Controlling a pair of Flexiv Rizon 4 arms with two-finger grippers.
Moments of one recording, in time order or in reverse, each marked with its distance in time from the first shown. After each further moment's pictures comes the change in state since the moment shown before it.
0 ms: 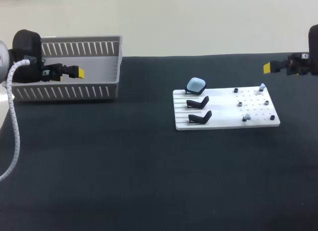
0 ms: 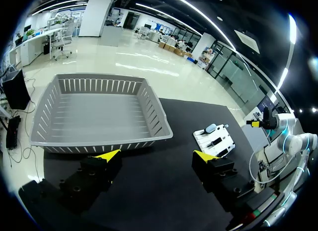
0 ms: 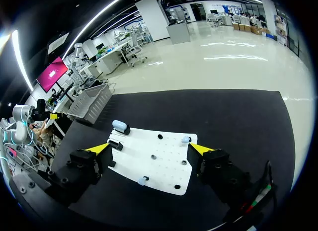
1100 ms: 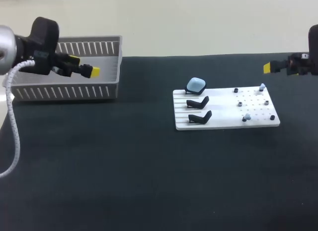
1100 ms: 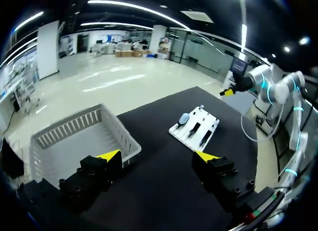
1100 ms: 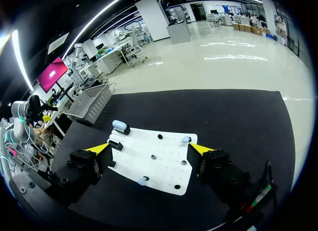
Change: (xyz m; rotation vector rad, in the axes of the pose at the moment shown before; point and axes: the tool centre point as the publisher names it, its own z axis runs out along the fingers) left arm -0.015 -0.062 -0.004 0.171 -0.017 0.474; right arm 0.000 0.000 0.000 0.000 0.000 0.000
